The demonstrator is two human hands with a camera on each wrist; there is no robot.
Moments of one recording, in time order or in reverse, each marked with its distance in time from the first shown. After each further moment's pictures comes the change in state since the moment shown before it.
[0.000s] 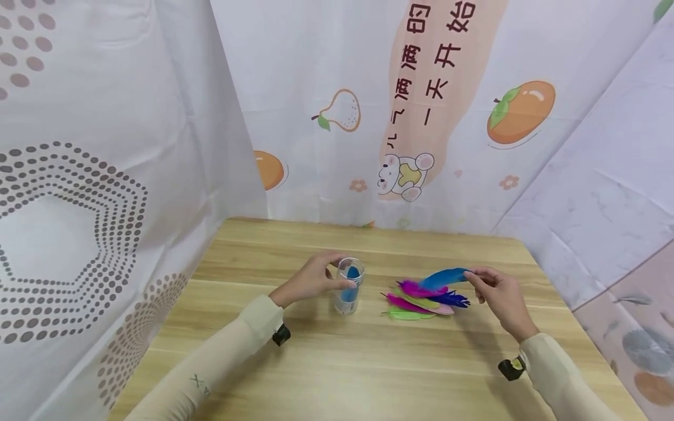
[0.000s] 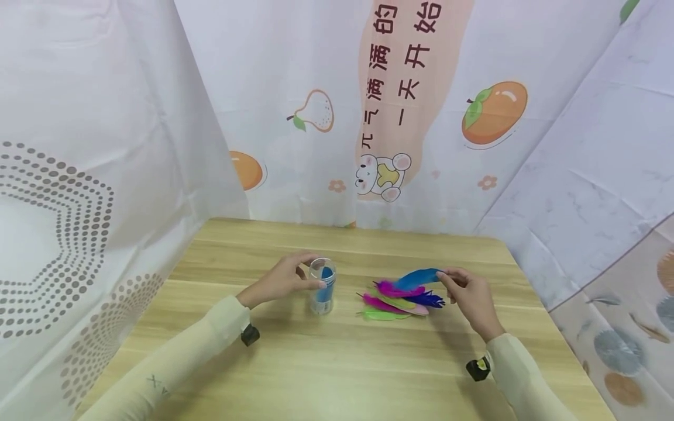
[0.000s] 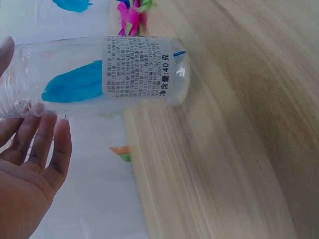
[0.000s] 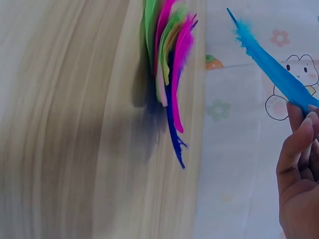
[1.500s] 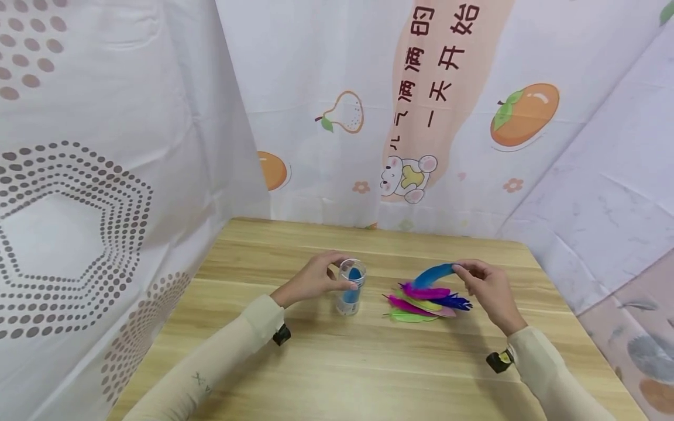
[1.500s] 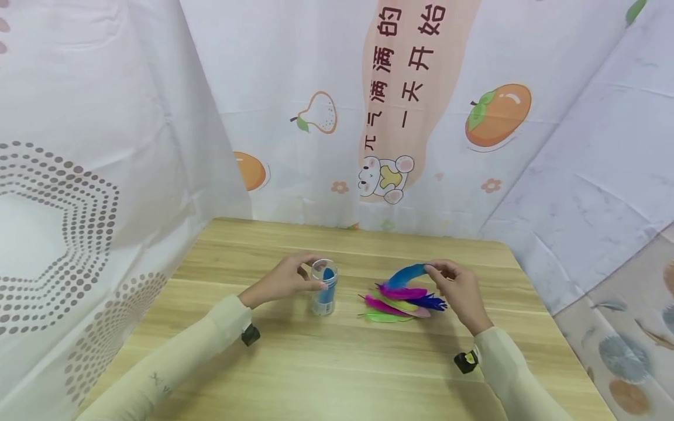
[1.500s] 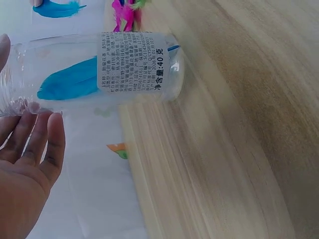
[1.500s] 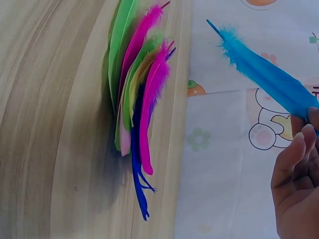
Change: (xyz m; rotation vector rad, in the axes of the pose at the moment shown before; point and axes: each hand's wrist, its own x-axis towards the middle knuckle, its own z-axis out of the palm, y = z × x) left_hand 0.001 -0.005 -0.001 -0.005 0.010 -0.014; right_hand 0.015 -0.026 0.020 0.028 0.001 -0.070
